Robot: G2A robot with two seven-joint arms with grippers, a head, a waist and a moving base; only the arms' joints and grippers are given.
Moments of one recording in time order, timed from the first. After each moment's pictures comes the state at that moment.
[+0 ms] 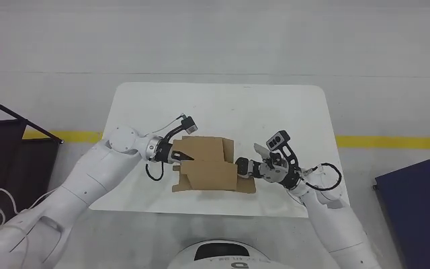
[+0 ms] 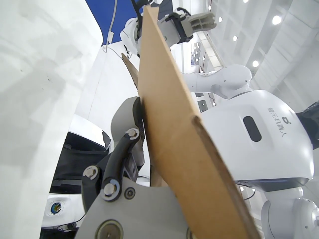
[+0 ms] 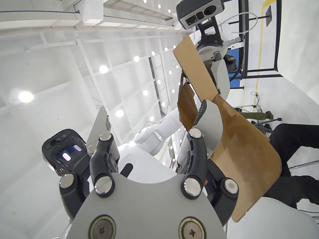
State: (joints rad) left arm 0.89 -0.91 -0.67 -1.31 -0.80 -0.46 -1.36; right arm -1.60 -1.19 1.31 -1.67 0.84 -0.03 1.08
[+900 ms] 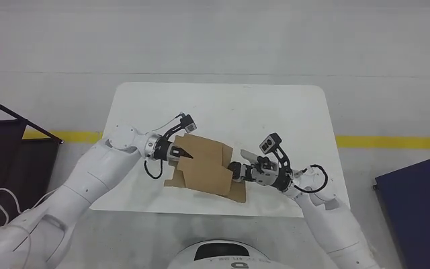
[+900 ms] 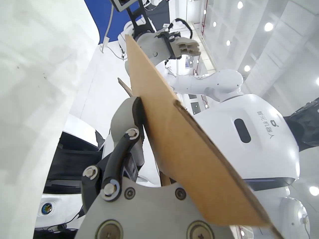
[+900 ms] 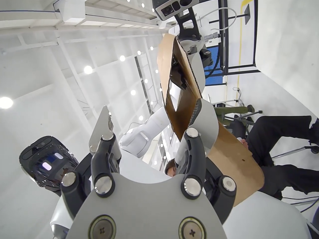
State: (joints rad) left arm 0.90 -0.94 -0.71 -1.27 -0.83 -0.42 -1.40; right arm -1.59 -1.18 1.26 -1.69 0.72 -0.04 1.02
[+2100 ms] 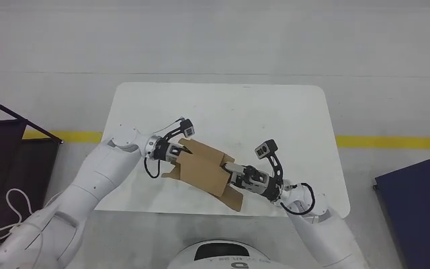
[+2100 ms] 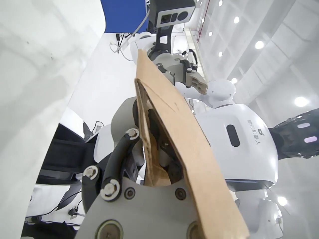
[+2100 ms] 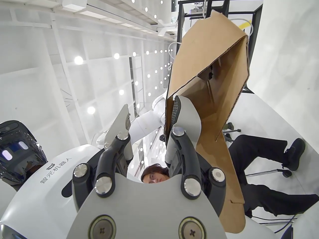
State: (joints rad) left arm 0.90 -1.01 -0.76 -1.13 -0.78 -0.31 -1.51; right arm -1.65 -1.18 1.18 -1.75 0.58 -0.26 0.88
